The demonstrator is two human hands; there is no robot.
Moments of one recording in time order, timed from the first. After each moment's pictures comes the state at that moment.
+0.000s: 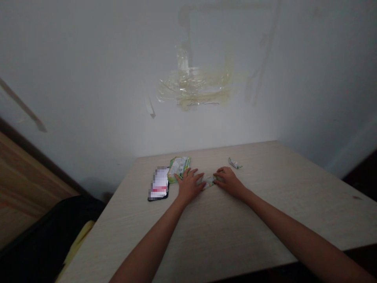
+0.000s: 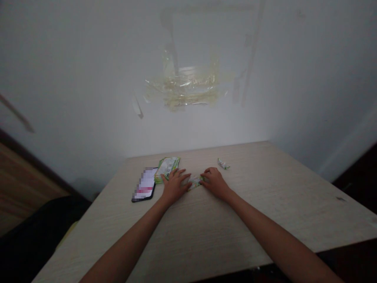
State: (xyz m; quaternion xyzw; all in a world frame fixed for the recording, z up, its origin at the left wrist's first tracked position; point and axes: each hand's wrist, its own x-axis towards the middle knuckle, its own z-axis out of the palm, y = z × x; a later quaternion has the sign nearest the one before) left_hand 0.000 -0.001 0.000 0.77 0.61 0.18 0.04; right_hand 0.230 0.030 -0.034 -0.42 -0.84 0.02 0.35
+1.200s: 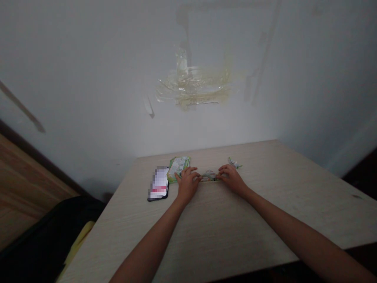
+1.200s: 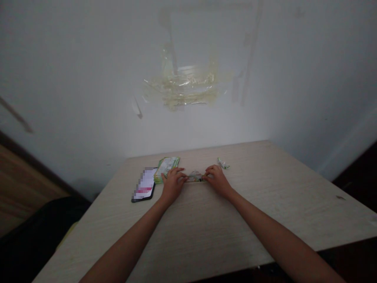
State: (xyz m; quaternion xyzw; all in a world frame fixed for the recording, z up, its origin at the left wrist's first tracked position) left_hand -0.001 0.002 0.001 0.74 0.60 0.31 0.07; right_hand 0.238 0.038 -0.035 -0.42 -0.77 0.11 0.47
